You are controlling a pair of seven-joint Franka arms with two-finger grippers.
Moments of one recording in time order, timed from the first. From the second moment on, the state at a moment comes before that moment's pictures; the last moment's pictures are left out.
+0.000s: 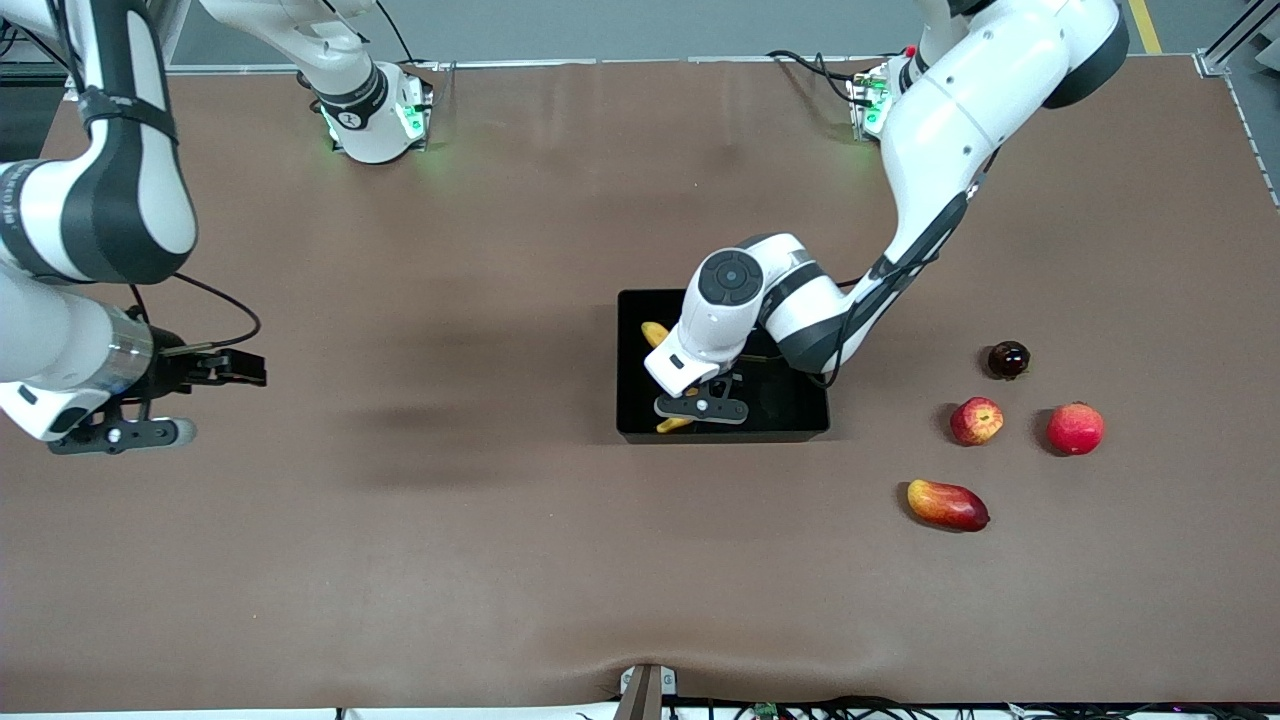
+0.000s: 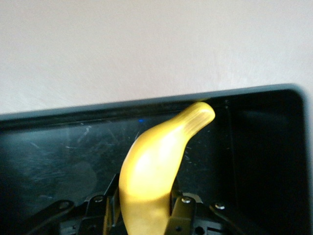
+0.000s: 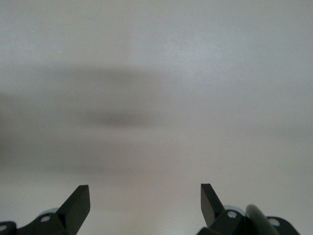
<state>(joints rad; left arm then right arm) -0.15 0.77 -0.63 -1.59 0.60 2.32 -0.93 0.14 0.33 -0.10 -1.49 0.03 1.67 -0.07</state>
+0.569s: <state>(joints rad) -0.01 0.57 -0.65 -1.58 0.49 2.14 -0.89 0.42 0.35 -0.09 -1.49 0.17 1.75 0.16</state>
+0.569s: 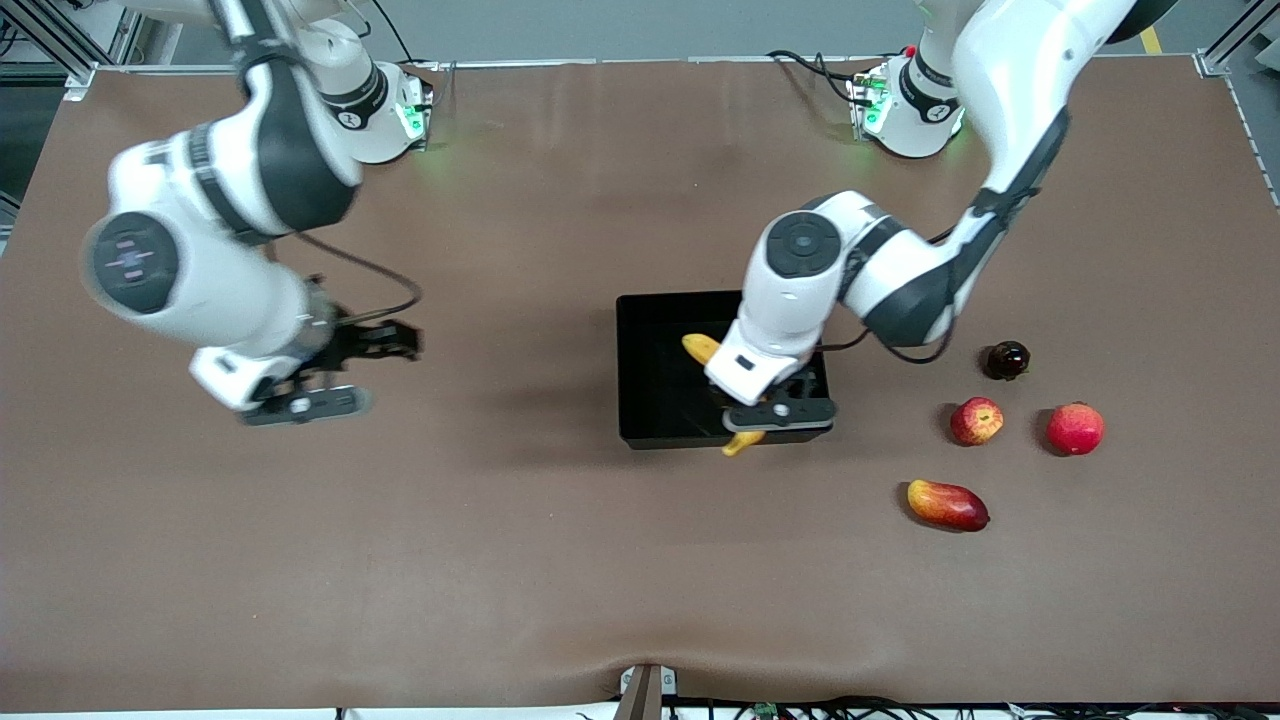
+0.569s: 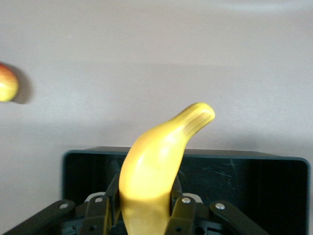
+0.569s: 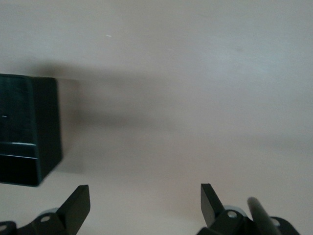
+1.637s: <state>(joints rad) 0.46 0.60 -0.62 -1.54 0.48 2.12 -0.17 0.69 0.68 -0.09 -1.49 0.31 2.19 0.22</state>
